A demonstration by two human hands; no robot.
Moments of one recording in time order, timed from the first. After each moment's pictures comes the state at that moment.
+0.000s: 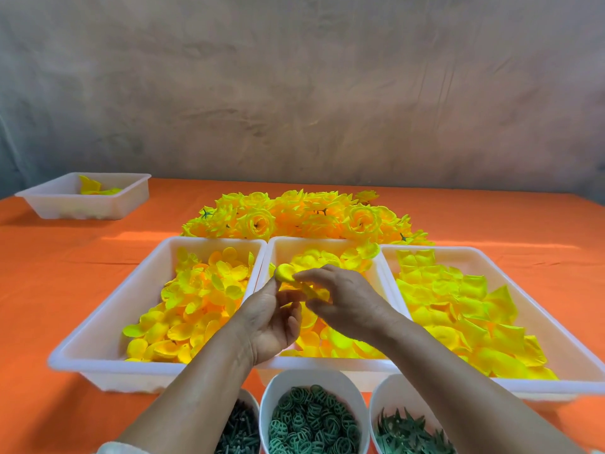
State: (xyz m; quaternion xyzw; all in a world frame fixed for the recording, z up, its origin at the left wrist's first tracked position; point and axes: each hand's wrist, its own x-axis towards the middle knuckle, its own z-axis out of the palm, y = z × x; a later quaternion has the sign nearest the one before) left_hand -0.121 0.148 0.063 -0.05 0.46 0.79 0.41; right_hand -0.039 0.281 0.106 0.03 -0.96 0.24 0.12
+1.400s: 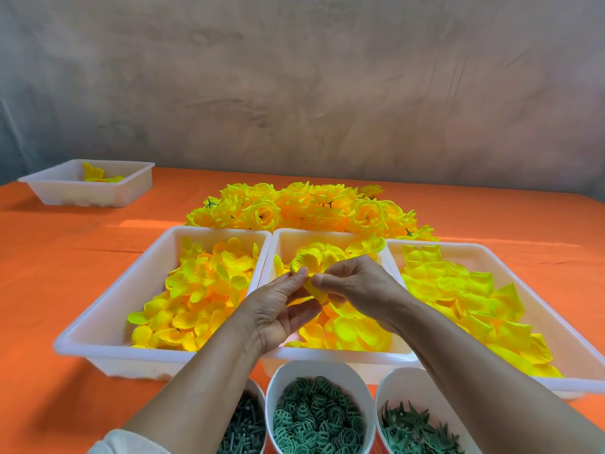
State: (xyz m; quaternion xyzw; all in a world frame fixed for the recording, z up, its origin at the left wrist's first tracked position) left_hand -0.118 0.147 0.058 0.05 0.48 0.80 0.36; right_hand -0.037 0.284 0.117 -0.07 -0.85 0.52 0.05
